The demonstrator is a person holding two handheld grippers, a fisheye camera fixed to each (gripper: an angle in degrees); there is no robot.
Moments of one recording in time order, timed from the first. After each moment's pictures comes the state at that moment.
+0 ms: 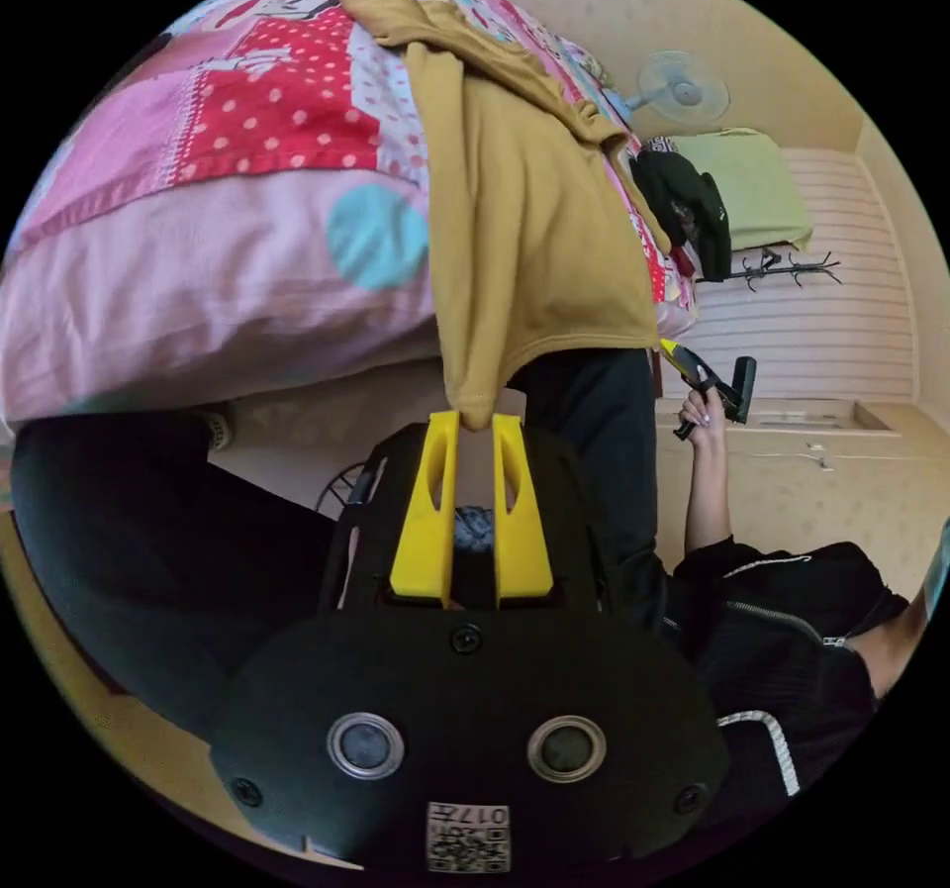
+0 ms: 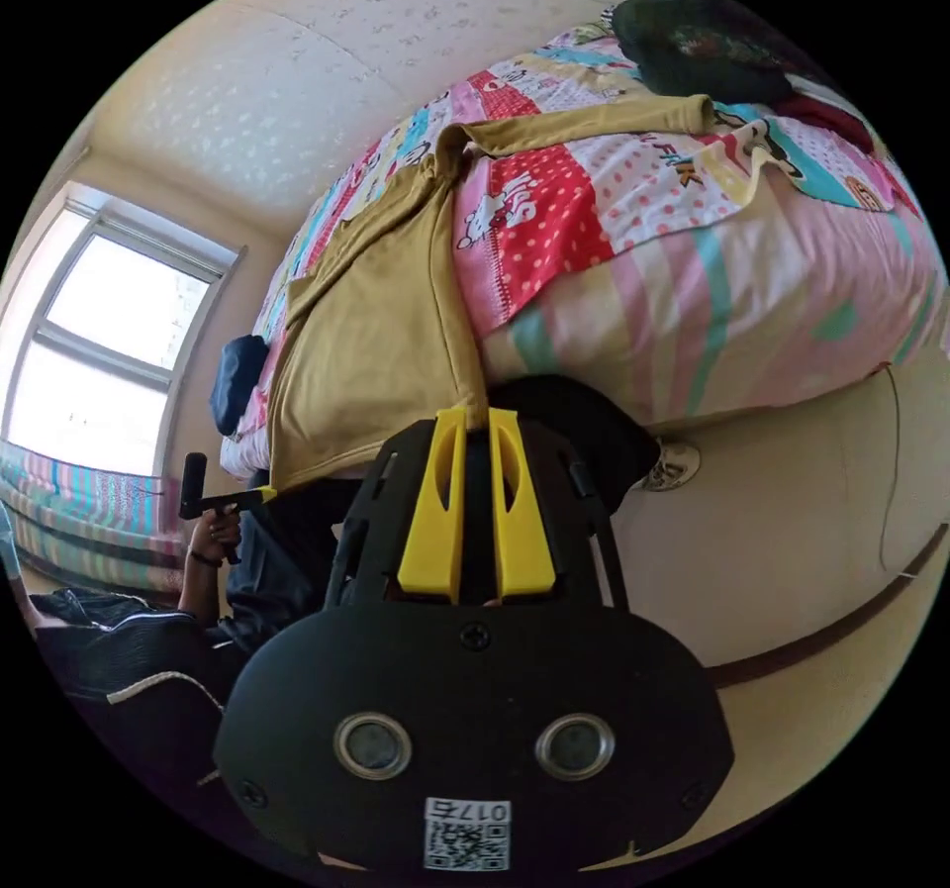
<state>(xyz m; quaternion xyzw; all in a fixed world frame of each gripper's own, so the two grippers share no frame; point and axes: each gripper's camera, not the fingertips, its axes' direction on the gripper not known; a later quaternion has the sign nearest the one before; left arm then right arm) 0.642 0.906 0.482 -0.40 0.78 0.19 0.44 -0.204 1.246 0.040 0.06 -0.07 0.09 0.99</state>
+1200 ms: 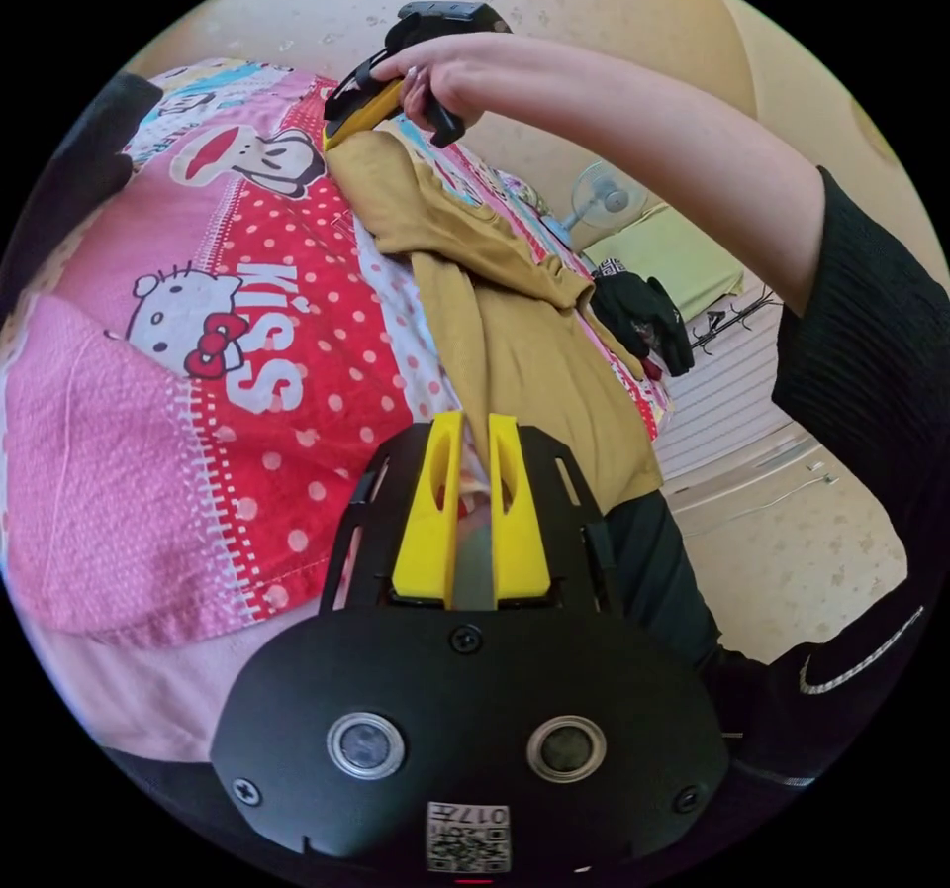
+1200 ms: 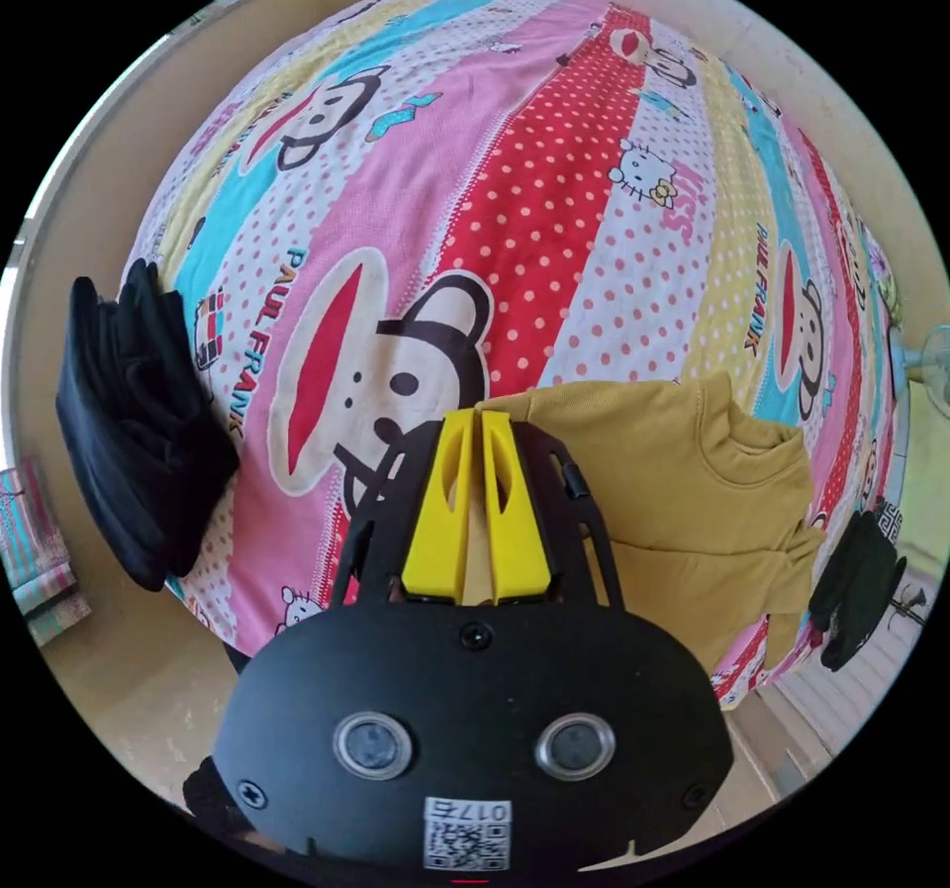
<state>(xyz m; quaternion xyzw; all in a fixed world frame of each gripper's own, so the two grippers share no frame) 0.709 0.933 0.478 -0.22 0.85 0.05 0.48 -0.792 0.702 0.466 -0.13 0.12 -0.17 0.97</state>
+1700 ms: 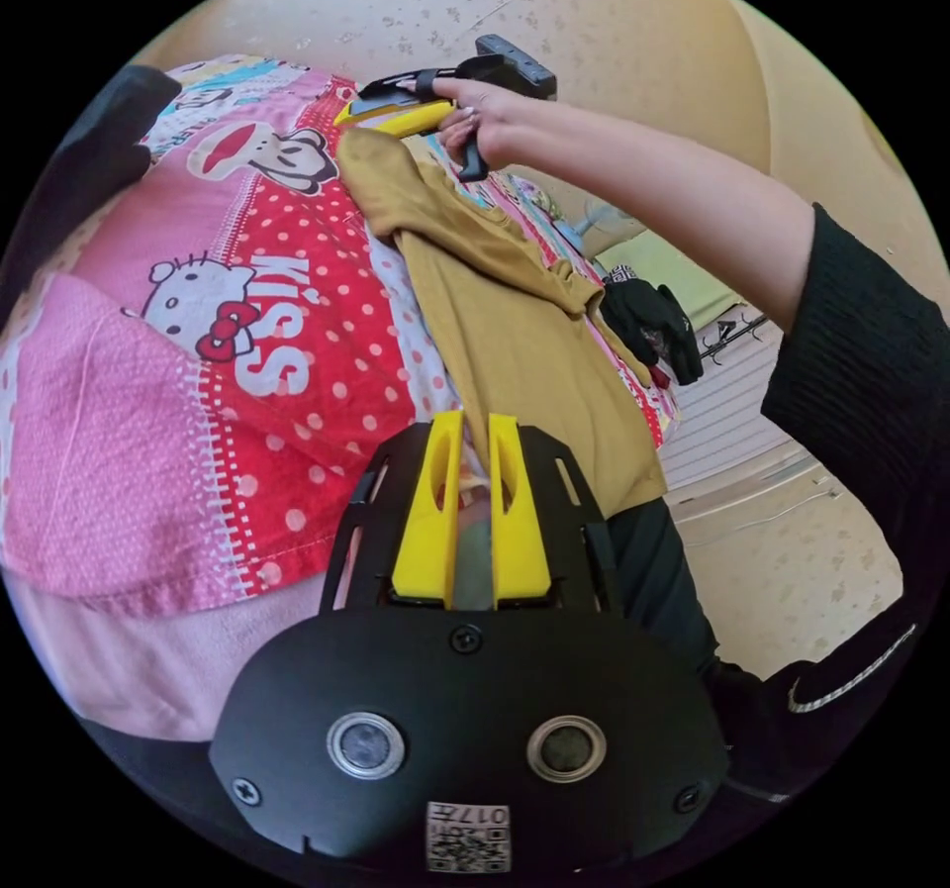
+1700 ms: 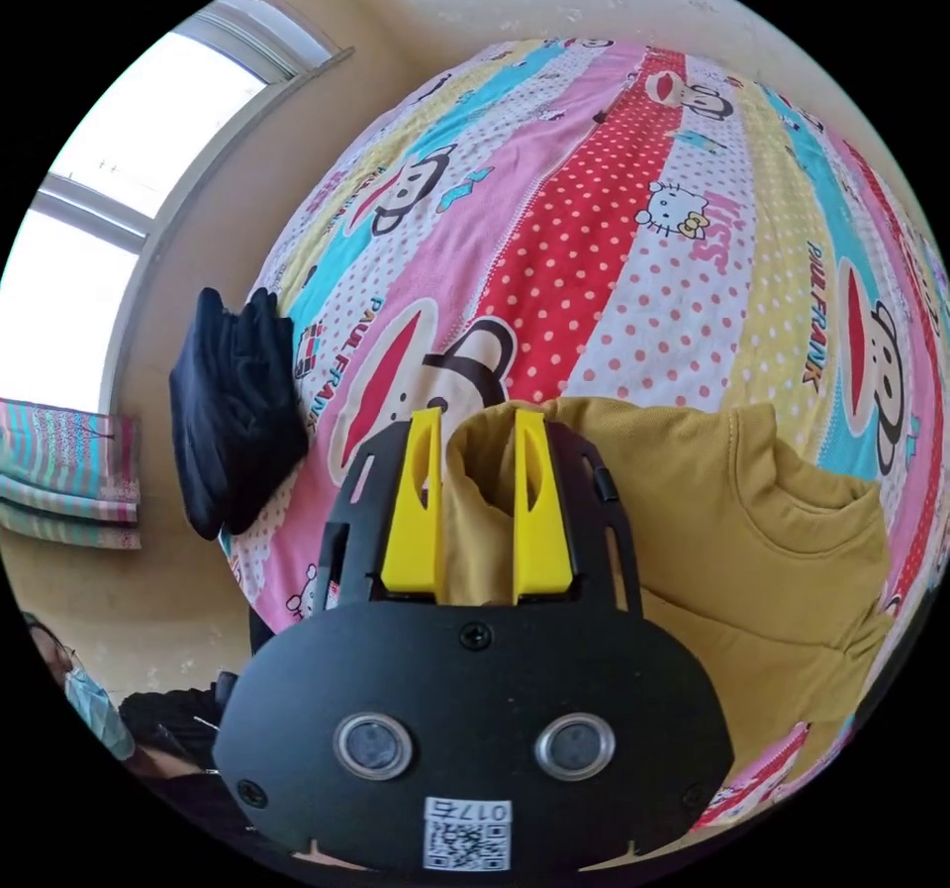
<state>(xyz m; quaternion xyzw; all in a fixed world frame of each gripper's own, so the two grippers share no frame) 0.691 0.980 0.497 -0.23 0.84 0.04 0.49 -0.719 0.708 0.469 -0.10 -0.07 -0.19 0.97</state>
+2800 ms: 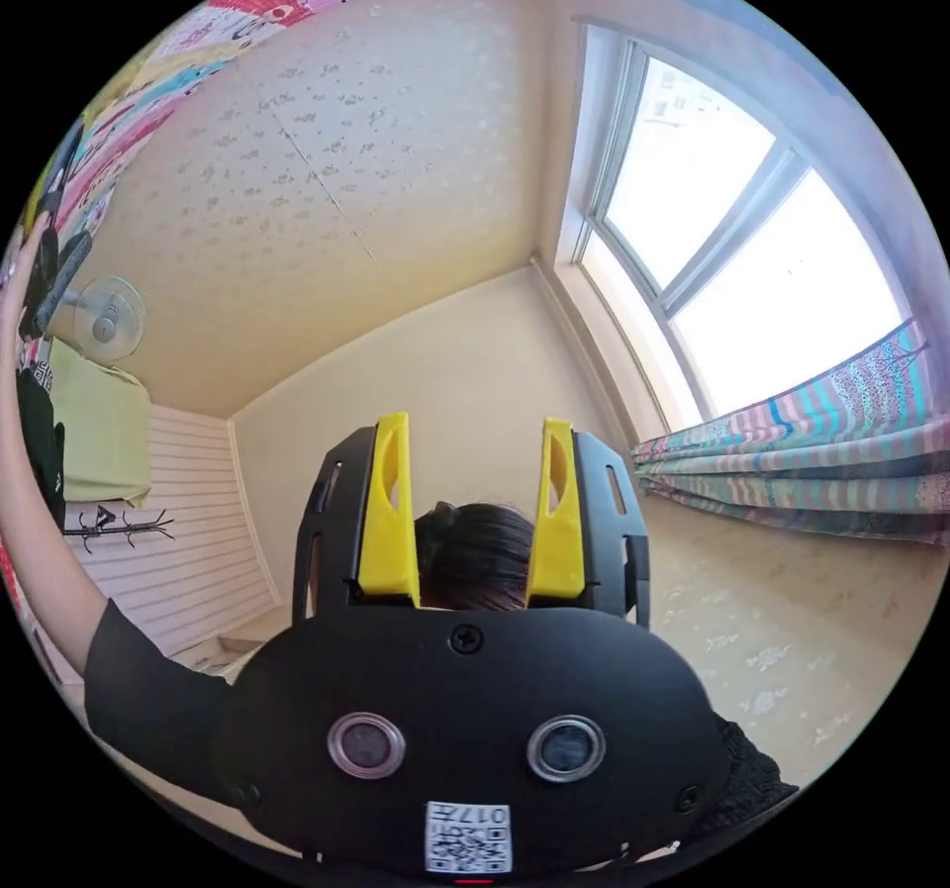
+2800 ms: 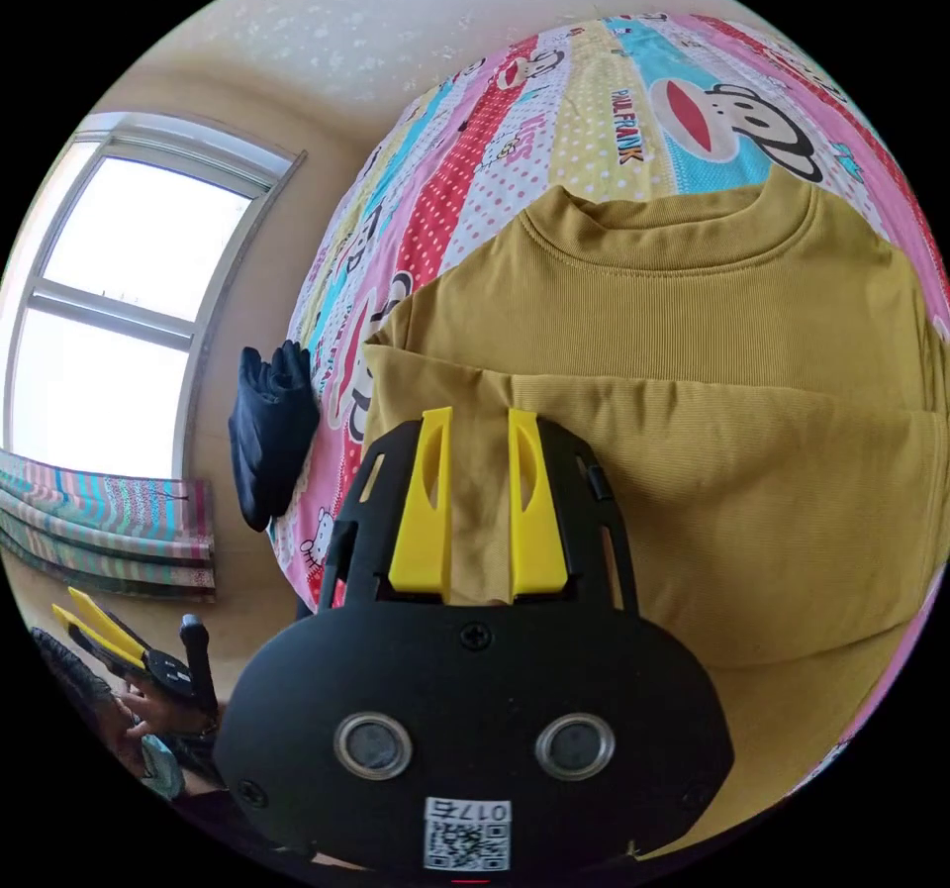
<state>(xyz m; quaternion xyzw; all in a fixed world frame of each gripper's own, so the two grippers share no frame) 0.560 0.994 0.644 -0.14 0.76 -0.52 -0.37 -0.482 0.794 0.421 -0.05 -0.20 -0.06 0.98</state>
